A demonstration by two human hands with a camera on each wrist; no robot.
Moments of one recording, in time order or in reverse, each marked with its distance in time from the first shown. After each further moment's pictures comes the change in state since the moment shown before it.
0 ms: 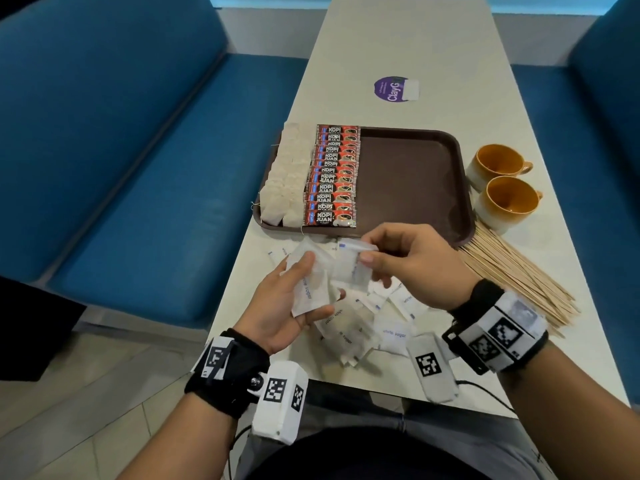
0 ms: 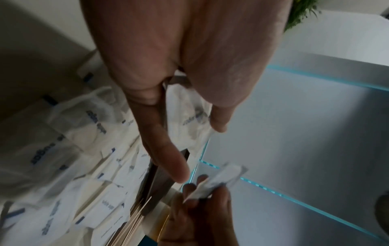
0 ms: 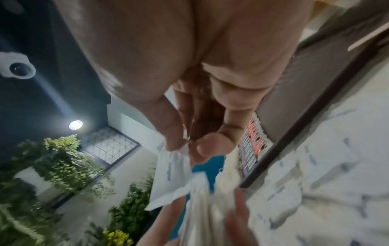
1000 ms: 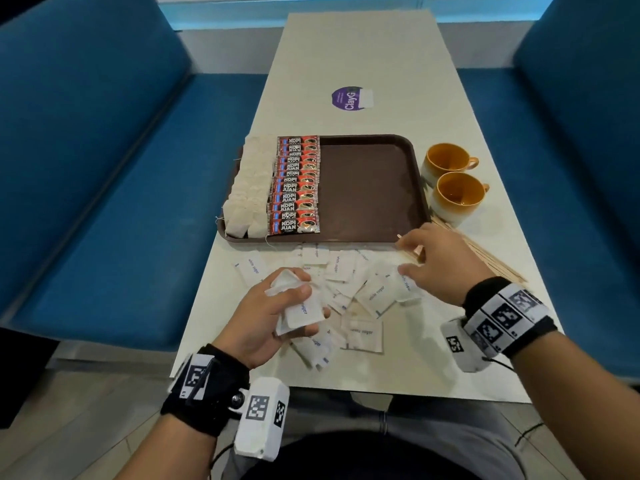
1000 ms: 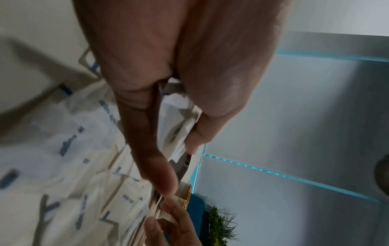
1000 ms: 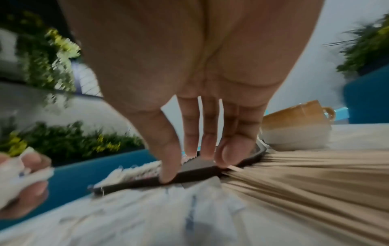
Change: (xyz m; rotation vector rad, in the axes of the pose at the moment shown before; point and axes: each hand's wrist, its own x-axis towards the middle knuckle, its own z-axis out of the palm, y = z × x) left_hand 0.006 -0.019 0.007 0.159 -0.207 0.005; right_hand -0.031 0.044 -0.072 -0.778 0.246 0.227
